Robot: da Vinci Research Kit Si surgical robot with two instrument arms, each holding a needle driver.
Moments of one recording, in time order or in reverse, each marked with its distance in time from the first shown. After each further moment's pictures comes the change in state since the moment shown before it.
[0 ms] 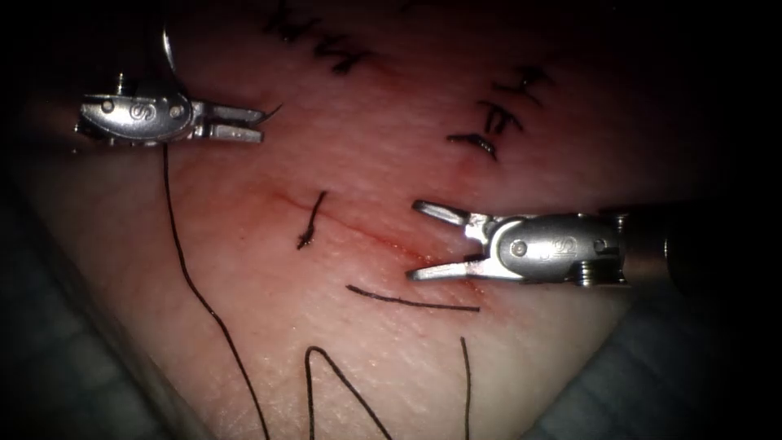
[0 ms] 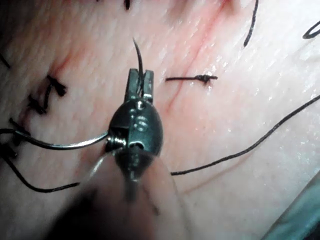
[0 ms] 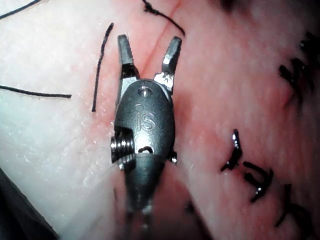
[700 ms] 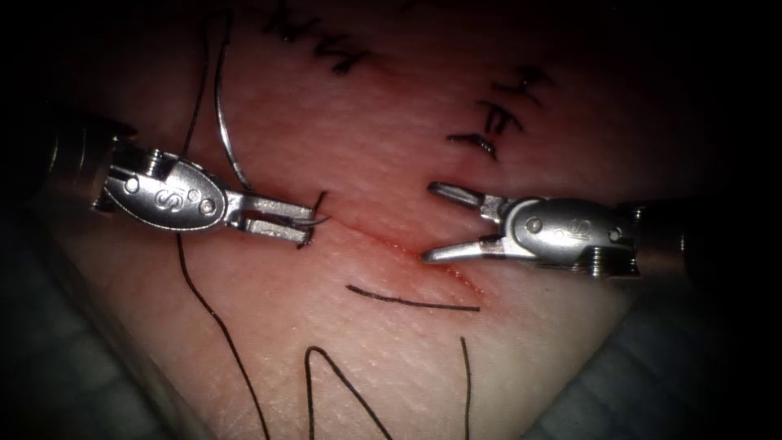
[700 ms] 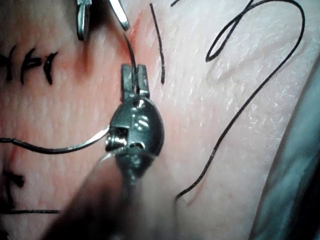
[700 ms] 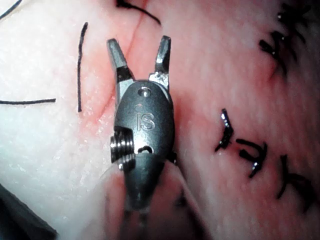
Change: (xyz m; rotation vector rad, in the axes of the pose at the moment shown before) right arm 0.000 0.002 -0.001 0.017 -0.023 0.090; left arm 0.007 0.009 0.003 -0.144 0.111 0.262
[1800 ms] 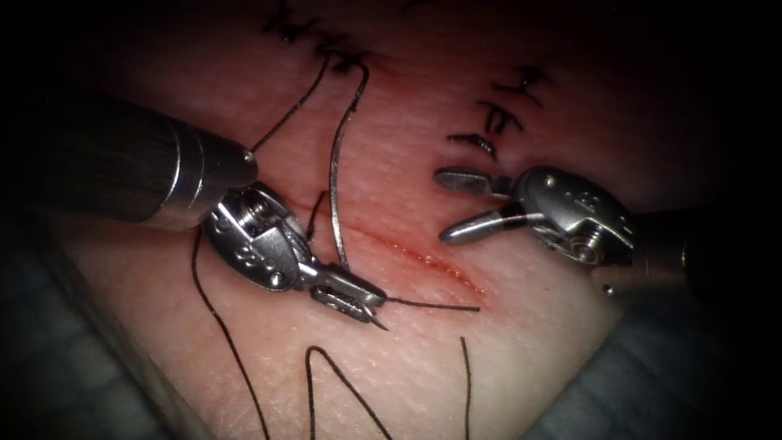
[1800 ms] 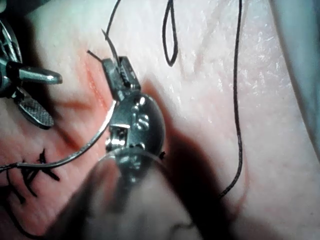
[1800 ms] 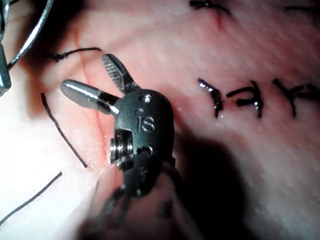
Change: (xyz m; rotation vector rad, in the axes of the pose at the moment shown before) right arm 0.000 0.001 -0.001 0.266 0.111 0.490; left arm 0.000 0.003 0.007 -0.122 0.204 0.439
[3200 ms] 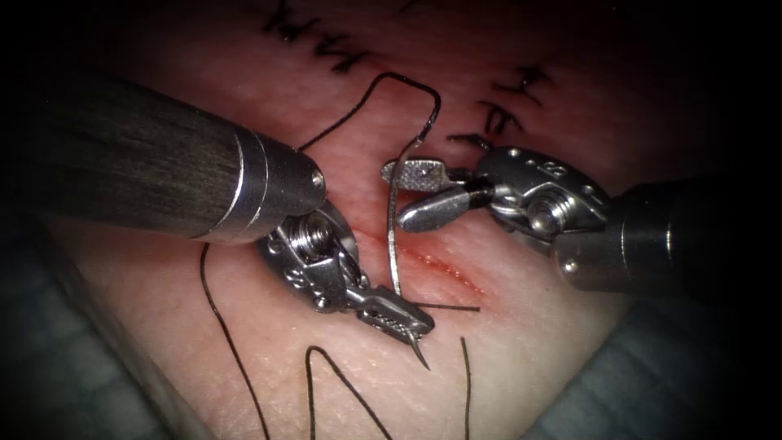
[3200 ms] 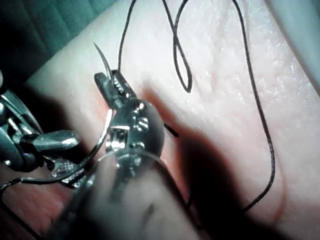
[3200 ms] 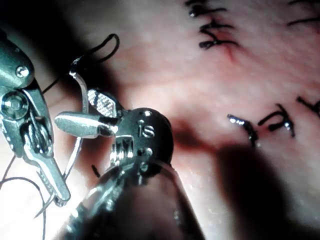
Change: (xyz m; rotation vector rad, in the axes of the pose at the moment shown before) right arm 0.005 -0.004 0.005 0.038 0.096 0.297; left arm 0.003 -0.002 0.003 0.002 -0.009 0.208
